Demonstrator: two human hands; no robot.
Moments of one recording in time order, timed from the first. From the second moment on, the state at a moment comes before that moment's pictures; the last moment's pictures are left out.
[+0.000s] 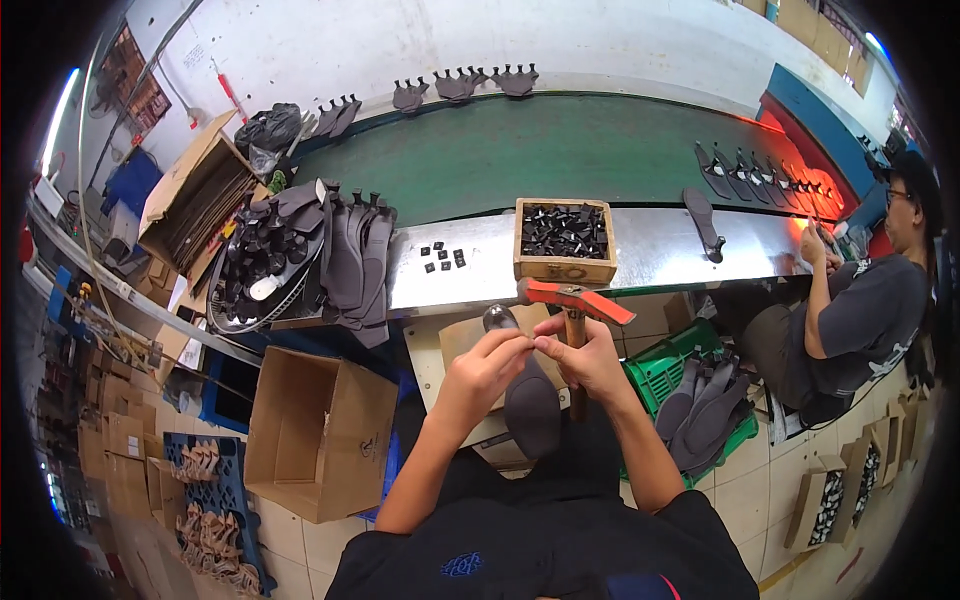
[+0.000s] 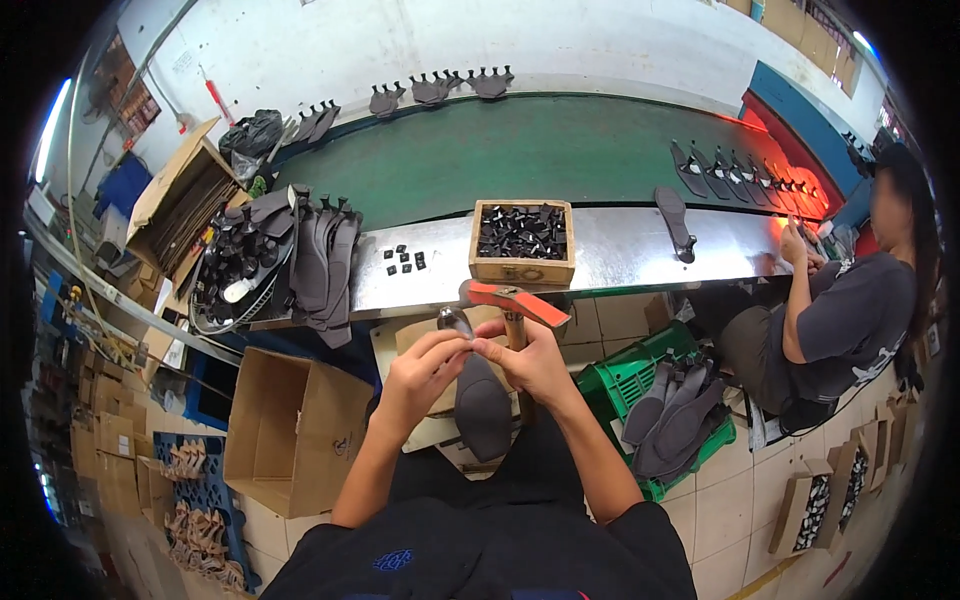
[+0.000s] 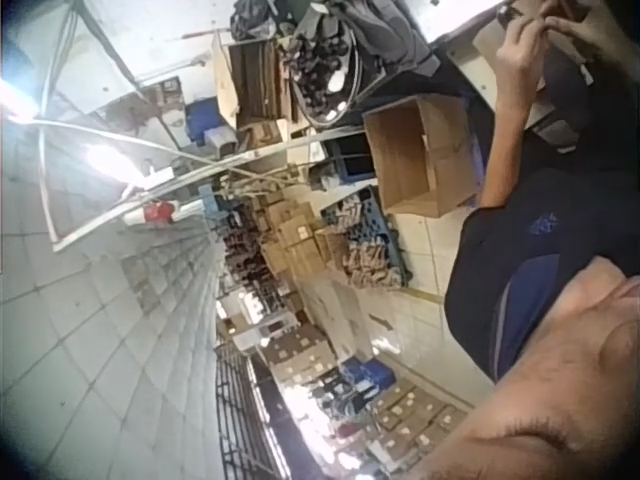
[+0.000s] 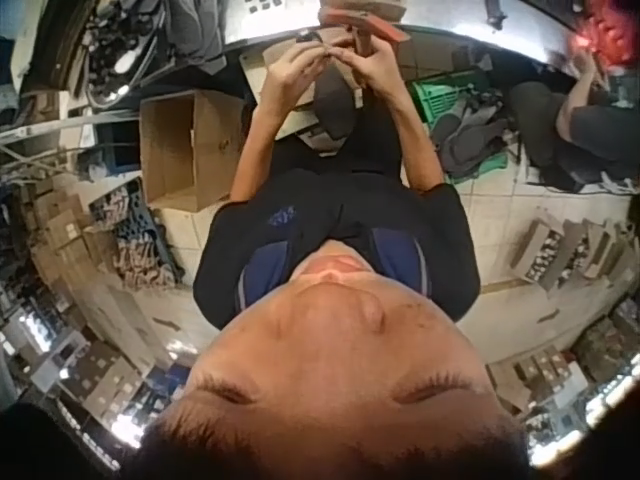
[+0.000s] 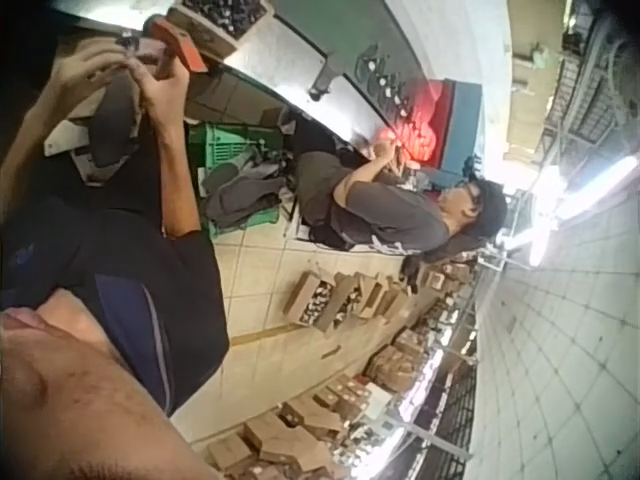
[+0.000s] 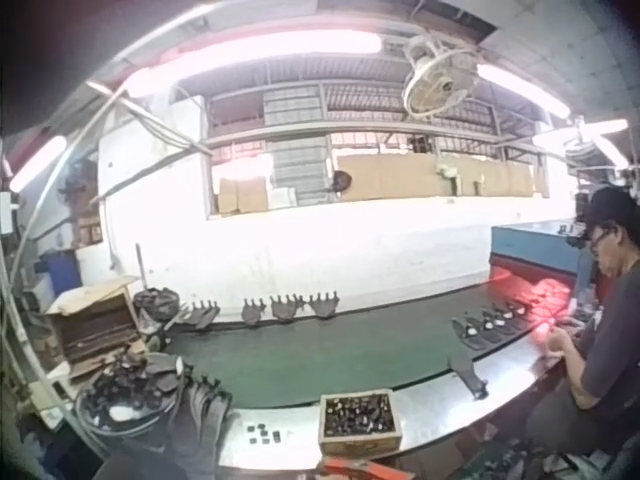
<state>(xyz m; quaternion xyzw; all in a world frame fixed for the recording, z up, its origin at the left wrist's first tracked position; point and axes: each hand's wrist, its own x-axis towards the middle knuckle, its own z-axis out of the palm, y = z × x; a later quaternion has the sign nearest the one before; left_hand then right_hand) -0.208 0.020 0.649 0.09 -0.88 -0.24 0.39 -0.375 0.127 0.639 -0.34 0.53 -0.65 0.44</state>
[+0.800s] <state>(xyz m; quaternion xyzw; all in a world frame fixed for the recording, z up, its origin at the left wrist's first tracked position) -0.221 -0.036 0.569 0.27 -0.80 -0.44 0.31 -0.389 0.055 0.624 -0.61 0.59 -0.48 0.24</state>
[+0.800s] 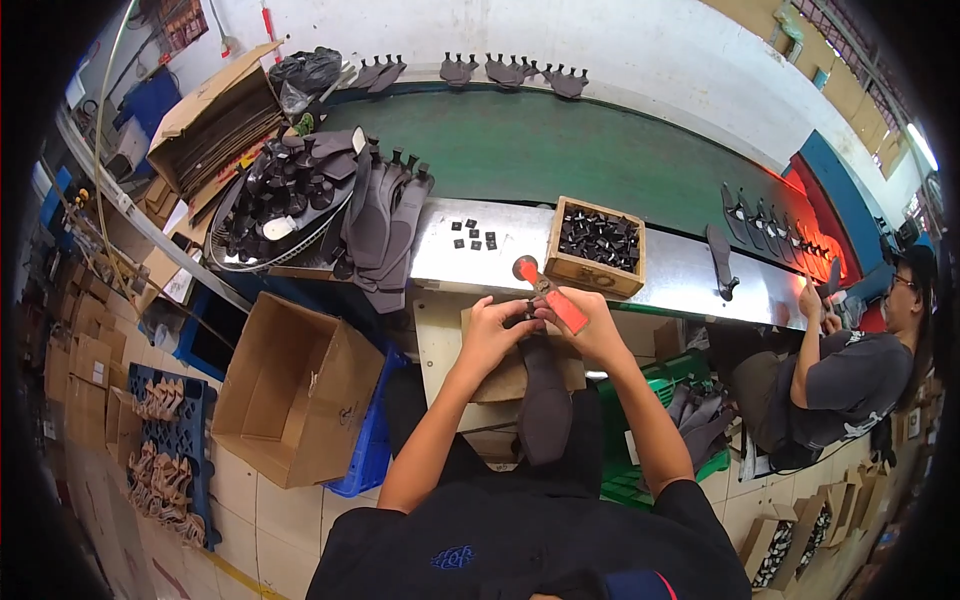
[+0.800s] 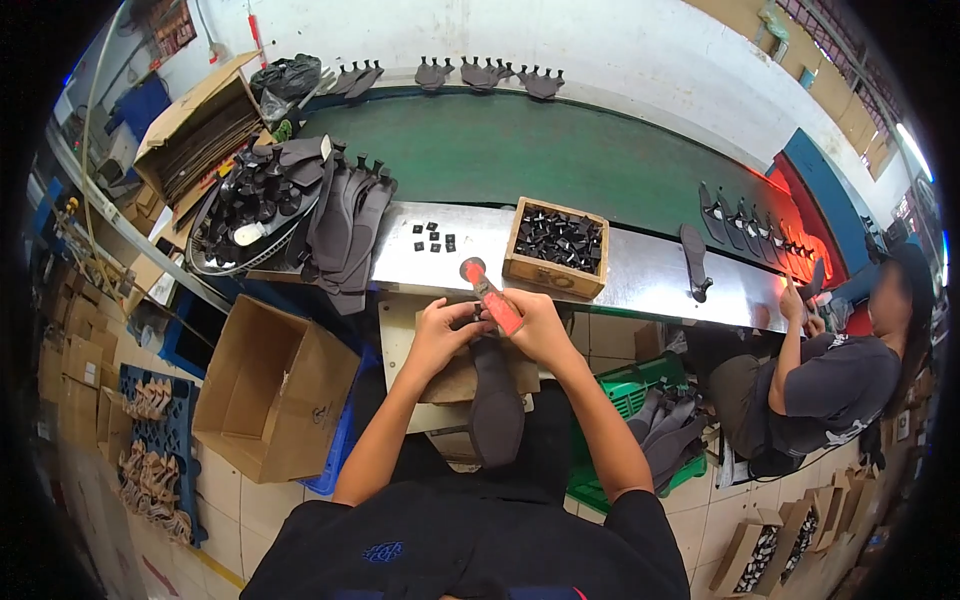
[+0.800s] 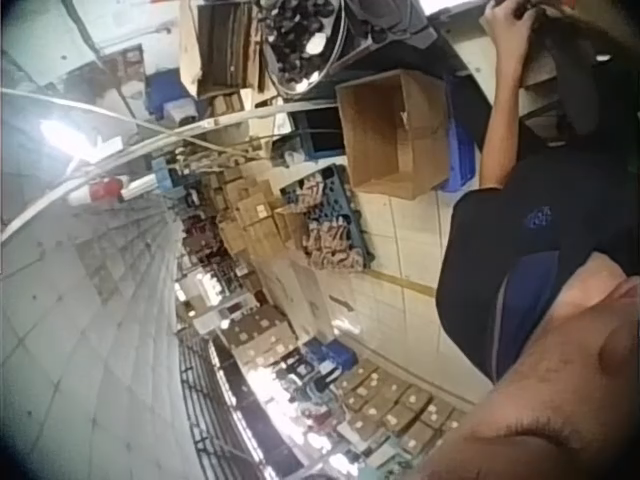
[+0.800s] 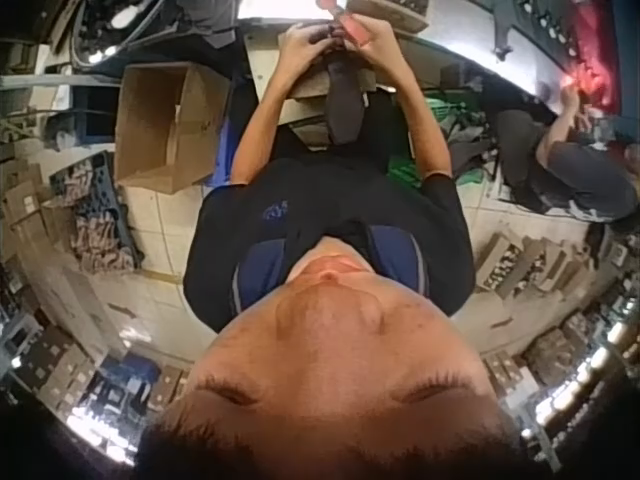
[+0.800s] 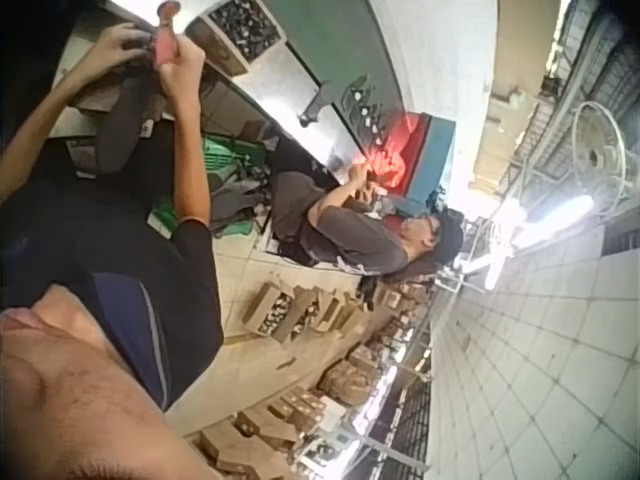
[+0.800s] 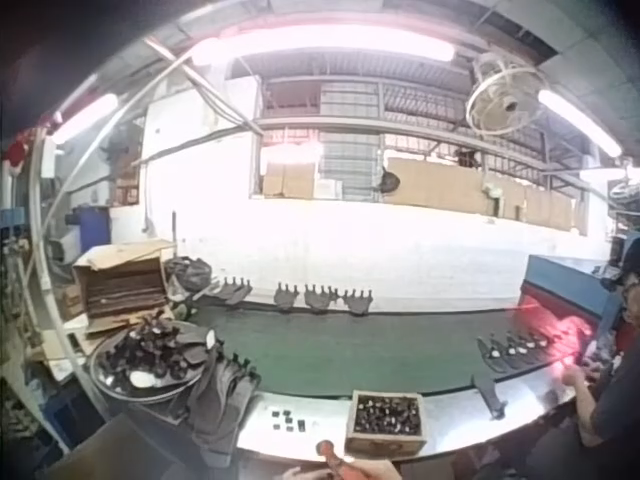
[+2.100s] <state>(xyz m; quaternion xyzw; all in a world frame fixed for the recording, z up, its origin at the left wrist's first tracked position) -0.215 -0.031 0.570 0.26 -0.68 -0.62 0.29 -0.344 0.137 0.674 -0.56 0.65 -0.47 0.20</state>
